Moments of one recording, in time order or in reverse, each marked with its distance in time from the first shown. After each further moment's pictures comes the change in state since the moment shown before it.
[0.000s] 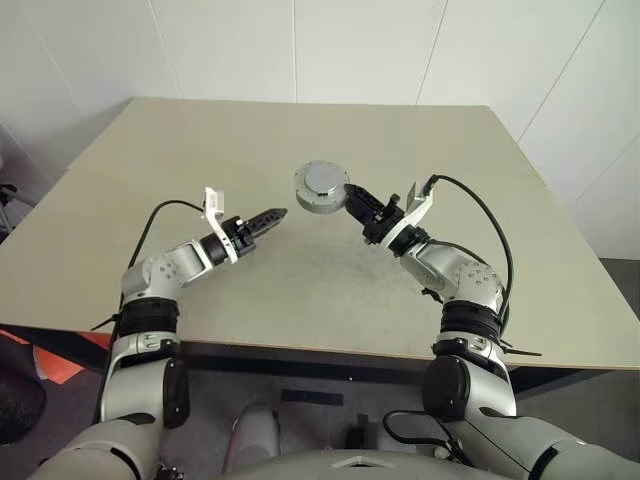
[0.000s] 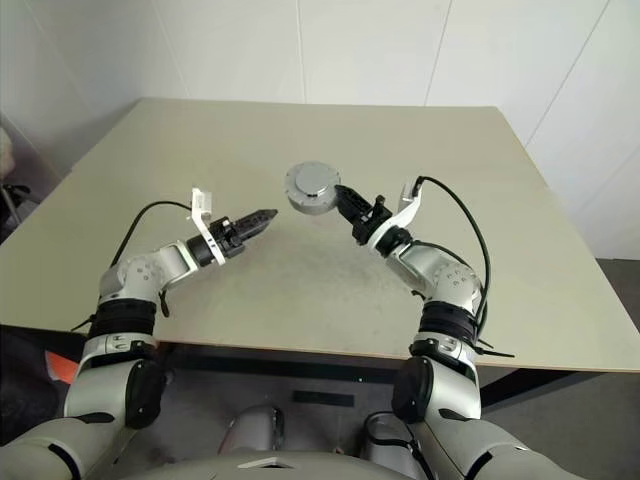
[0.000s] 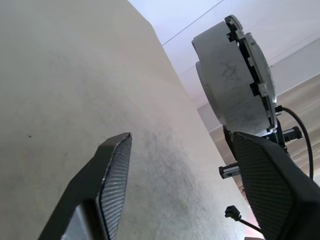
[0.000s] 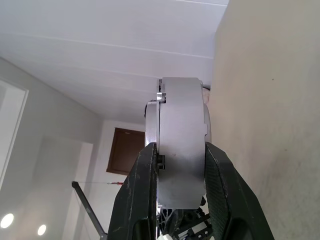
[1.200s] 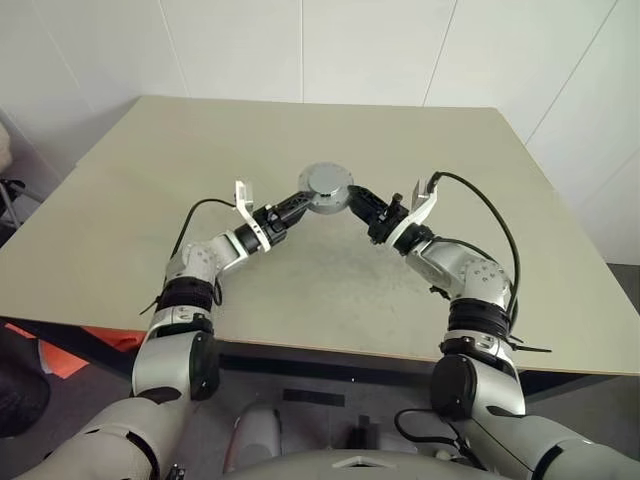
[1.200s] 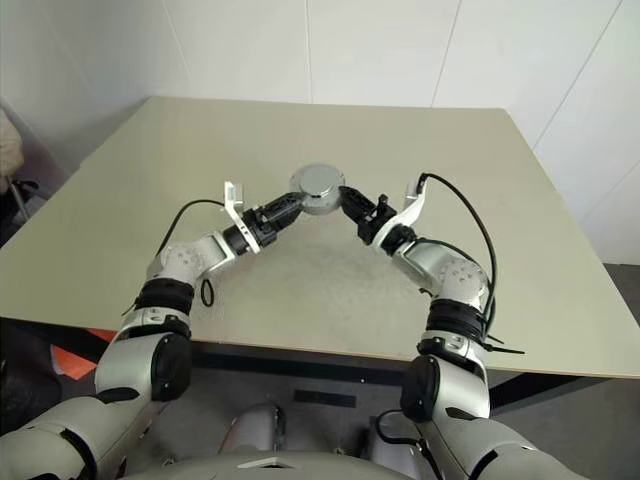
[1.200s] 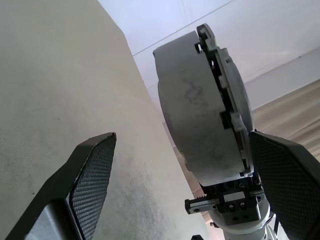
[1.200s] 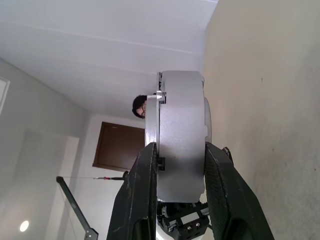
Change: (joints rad) left arm -0.171 -0.134 0.012 0.284 -0.004 -0.110 -0.018; right arm 0.000 -0.048 0.036 0.002 0.005 -0.007 -0.014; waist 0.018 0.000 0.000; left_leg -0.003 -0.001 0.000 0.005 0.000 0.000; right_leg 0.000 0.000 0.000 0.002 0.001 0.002
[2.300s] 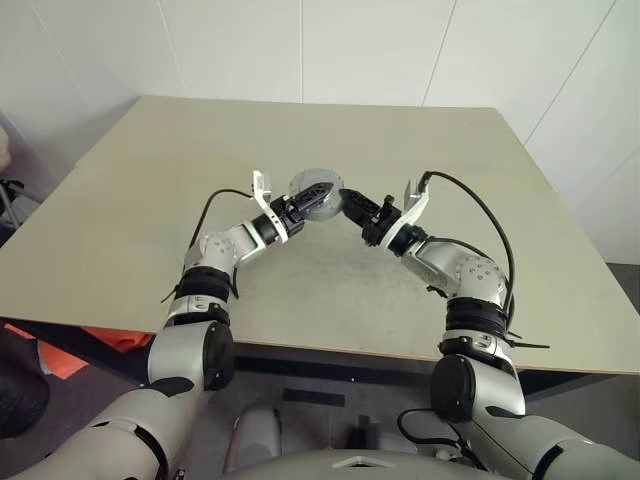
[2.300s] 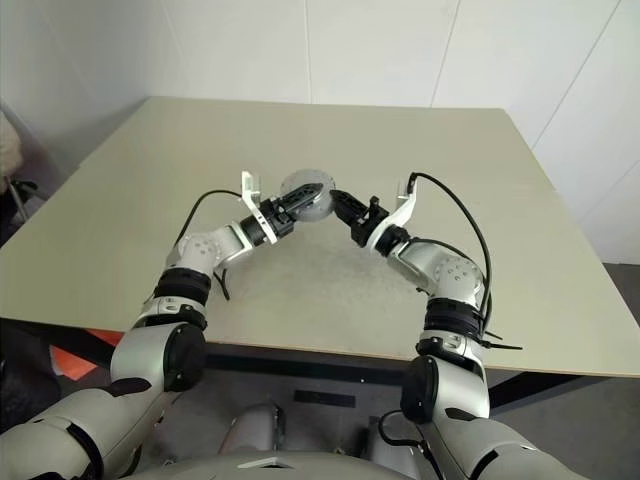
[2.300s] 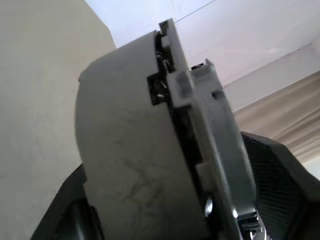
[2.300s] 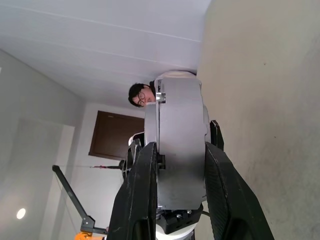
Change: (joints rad) left arm -0.064 -0.066 0.019 0.041 -0.006 -0.020 0.040; right arm 0.002 -0.001 0.043 0.000 0.004 0.008 0.001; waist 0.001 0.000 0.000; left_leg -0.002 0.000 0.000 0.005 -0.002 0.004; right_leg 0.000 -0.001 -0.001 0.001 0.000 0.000
